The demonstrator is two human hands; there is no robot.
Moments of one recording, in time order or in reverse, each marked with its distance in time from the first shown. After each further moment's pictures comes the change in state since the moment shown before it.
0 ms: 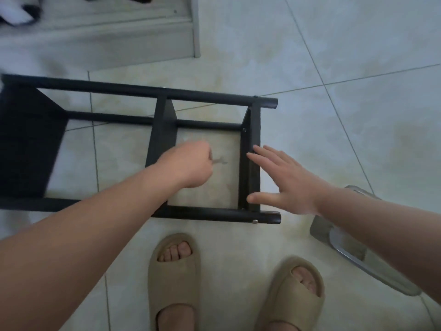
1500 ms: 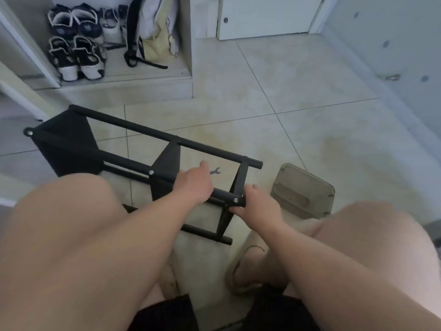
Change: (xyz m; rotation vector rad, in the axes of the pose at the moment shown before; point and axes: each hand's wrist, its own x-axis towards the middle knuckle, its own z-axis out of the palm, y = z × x) left_hand -0.219 0.057 0.036 0.066 0.239 0.020; right_hand -0.203 -0.164 0.050 0.061 0.328 0.467
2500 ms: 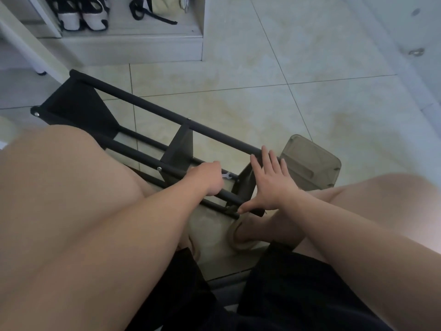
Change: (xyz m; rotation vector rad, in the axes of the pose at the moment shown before) left_hand -0.068 -0.004 0.027 -0.036 -0.322 -0.019; right_hand -0.030 0.007 0.002 -0.417 -0.271 -0.153
